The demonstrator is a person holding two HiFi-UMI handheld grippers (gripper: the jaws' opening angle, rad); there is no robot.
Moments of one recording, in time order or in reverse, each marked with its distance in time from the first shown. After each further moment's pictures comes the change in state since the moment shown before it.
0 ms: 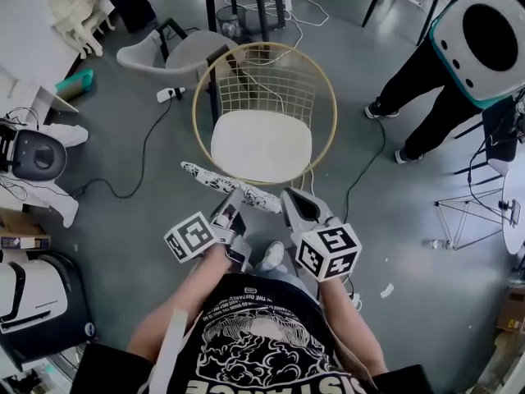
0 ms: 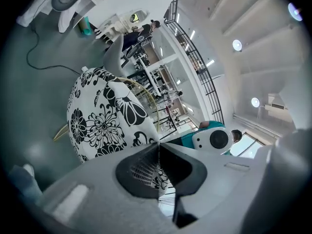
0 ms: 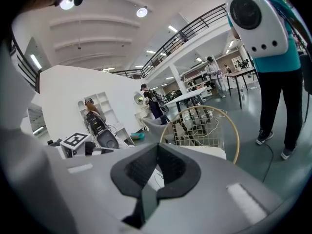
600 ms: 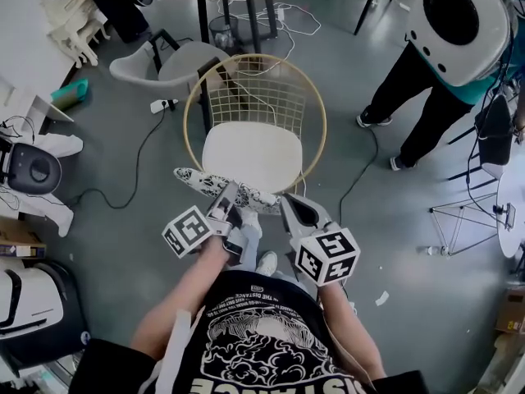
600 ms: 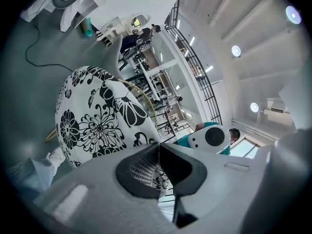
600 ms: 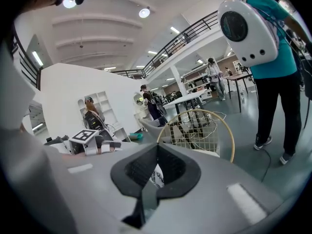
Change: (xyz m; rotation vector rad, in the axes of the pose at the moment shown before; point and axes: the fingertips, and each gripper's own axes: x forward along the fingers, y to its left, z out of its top) left arm 0.041 -0.006 0.019 -0.028 -0.065 -0.020; right arm -0.006 -0.024 0.014 -0.028 -0.008 -0.008
